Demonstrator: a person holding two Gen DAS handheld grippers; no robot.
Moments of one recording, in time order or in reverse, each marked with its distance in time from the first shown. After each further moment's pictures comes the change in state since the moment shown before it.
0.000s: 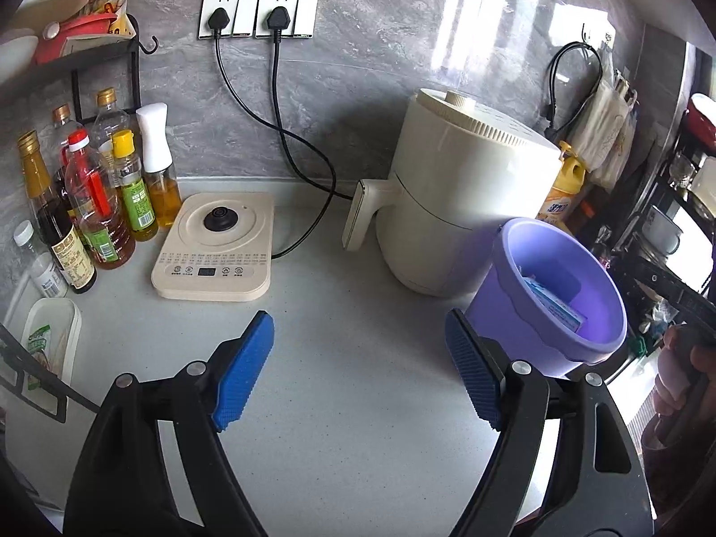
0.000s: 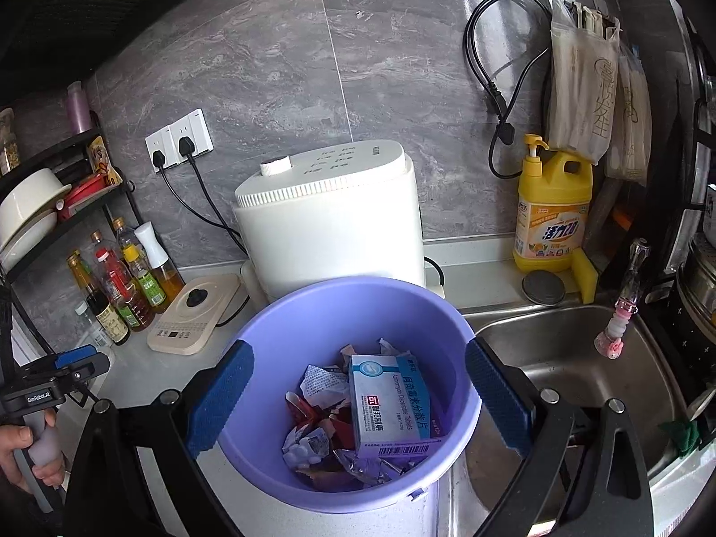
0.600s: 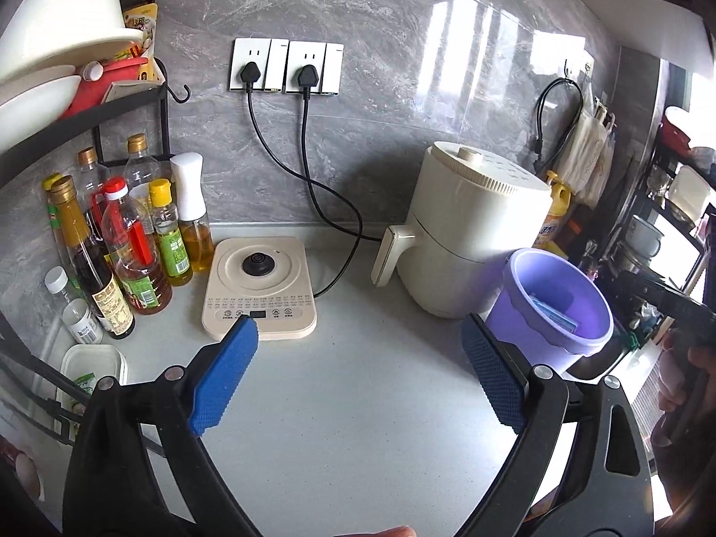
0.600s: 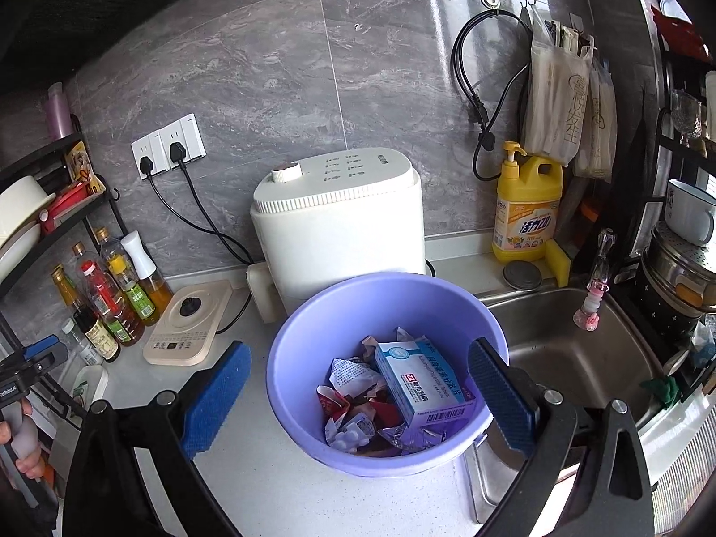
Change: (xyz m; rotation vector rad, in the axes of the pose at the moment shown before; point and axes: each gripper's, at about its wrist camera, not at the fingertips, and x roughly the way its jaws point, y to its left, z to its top) left arm -0.065 0.062 0.018 0.051 -0.112 -0.040; right arm -0.035 0.063 0.001 0.031 -0.004 -0.105
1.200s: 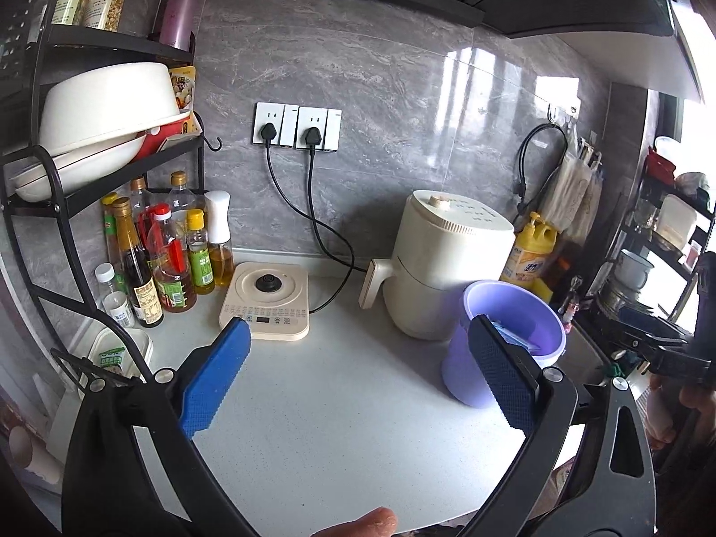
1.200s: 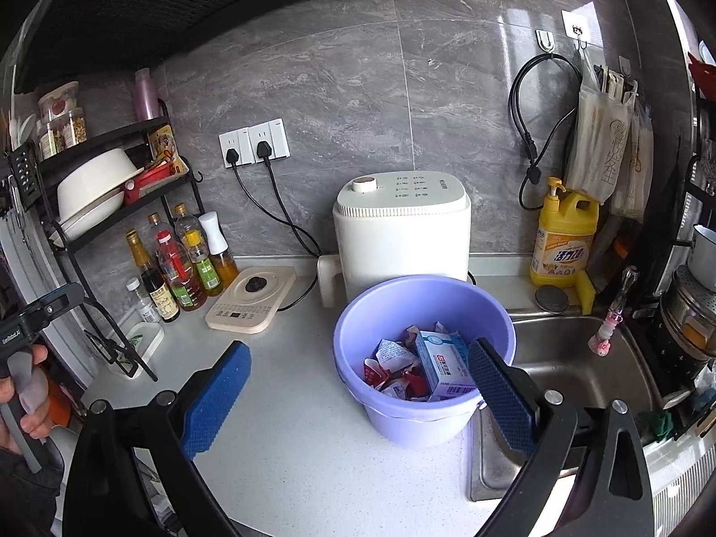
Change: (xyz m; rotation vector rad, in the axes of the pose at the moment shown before) left arm -0.108 -0.068 -0.020 -0.049 -0.129 0.082; right arm -0.090 -0.003 -0.017 -0.132 -0.019 0.206
